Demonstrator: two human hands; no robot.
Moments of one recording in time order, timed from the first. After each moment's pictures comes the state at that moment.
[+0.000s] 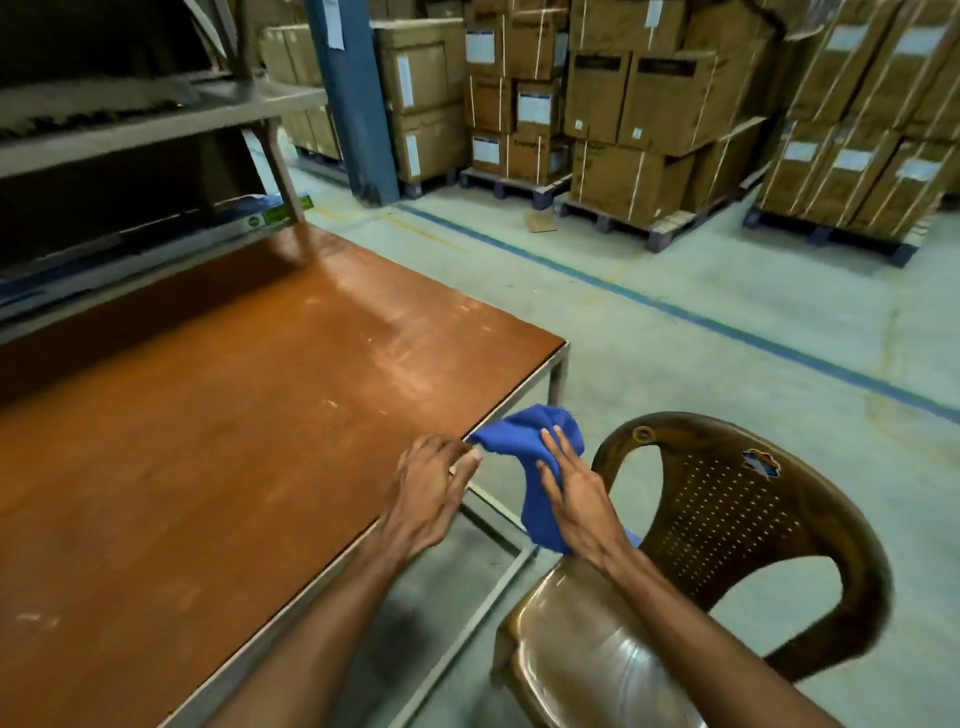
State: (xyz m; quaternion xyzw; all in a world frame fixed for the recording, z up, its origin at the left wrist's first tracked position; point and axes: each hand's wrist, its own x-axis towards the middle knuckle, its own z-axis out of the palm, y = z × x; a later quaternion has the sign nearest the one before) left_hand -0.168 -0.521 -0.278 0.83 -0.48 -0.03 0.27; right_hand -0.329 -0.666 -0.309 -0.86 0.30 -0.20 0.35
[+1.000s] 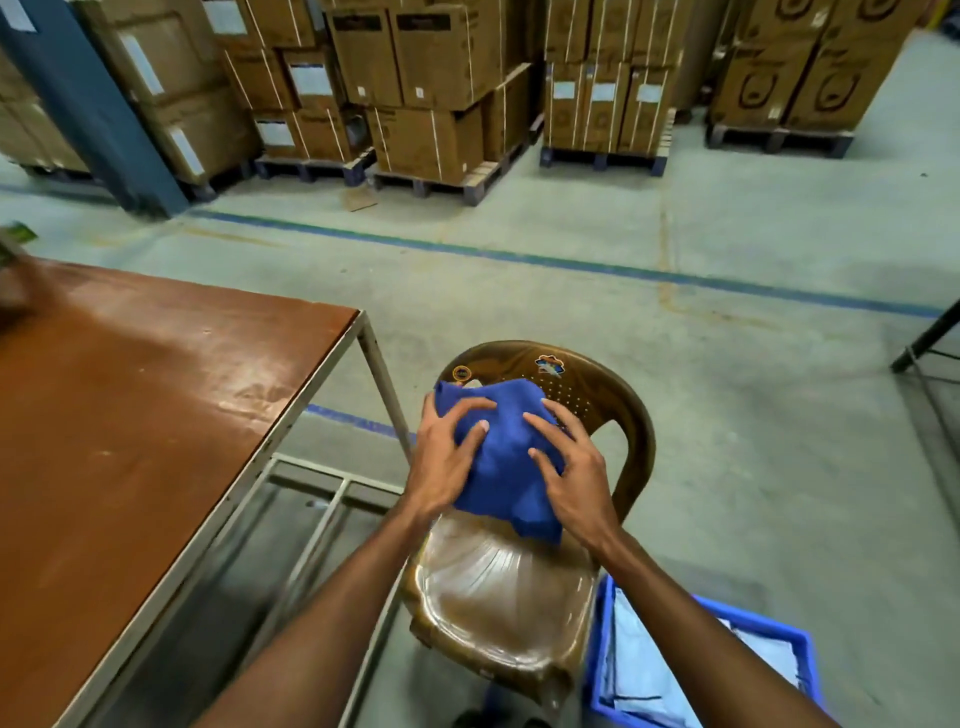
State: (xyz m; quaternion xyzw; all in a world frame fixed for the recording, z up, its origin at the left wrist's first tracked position) left_hand -0.369 -0.637 -0.273 0.67 -0.56 -0.19 0.44; right_hand -0.550 -0.676 -0.305 -0.74 0.42 -0.40 0.33
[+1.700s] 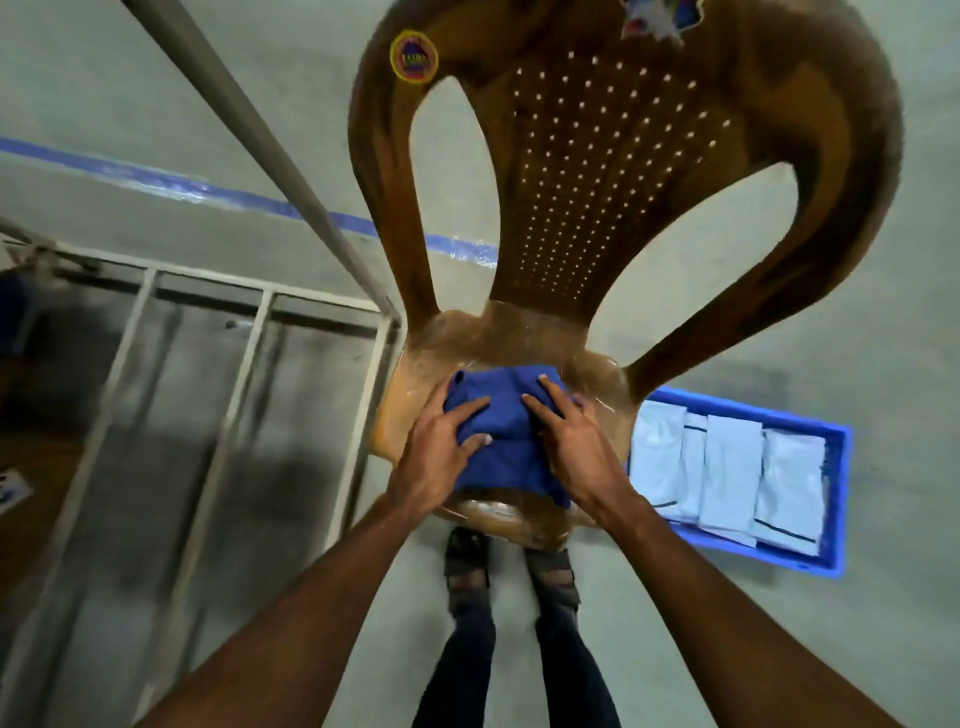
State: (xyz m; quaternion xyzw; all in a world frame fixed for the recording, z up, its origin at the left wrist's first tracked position) left_hand -0.330 -0.629 -0.654 0.72 -0.57 -0.35 0.16; right_hand -0.529 -0.674 -0.680 -0.79 0.52 -0.01 0.34
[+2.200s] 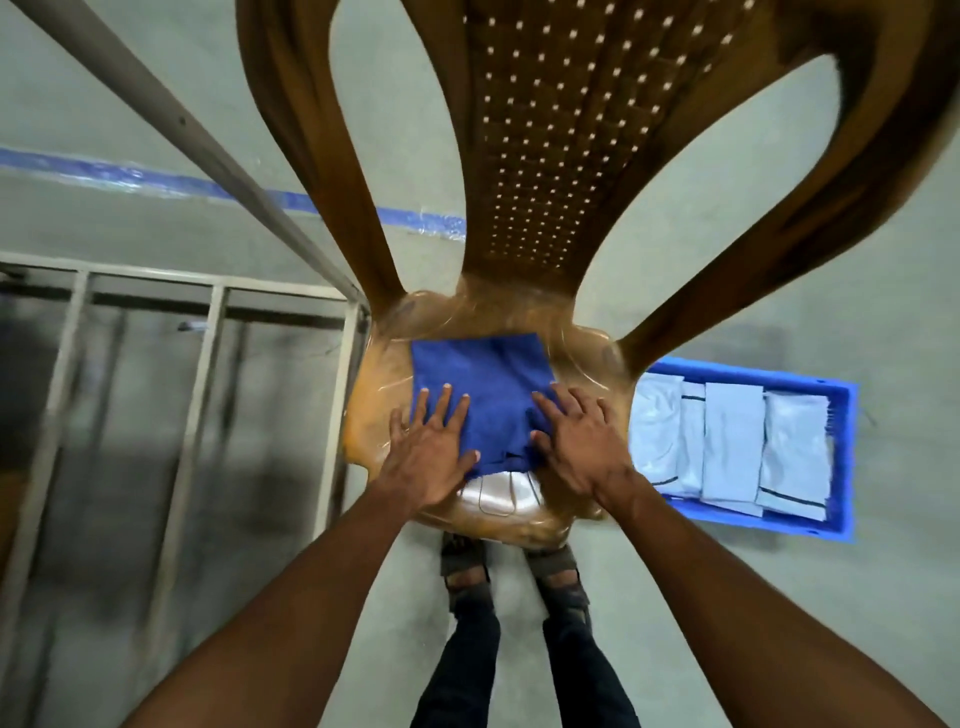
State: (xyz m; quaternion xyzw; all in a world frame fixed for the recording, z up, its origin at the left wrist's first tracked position) left_hand -0.330 -0.636 -0.728 0.64 -0.67 -0.33 -0.18; right_hand -0.551 -0.675 -0.733 -0.77 0.55 0.18 0.27
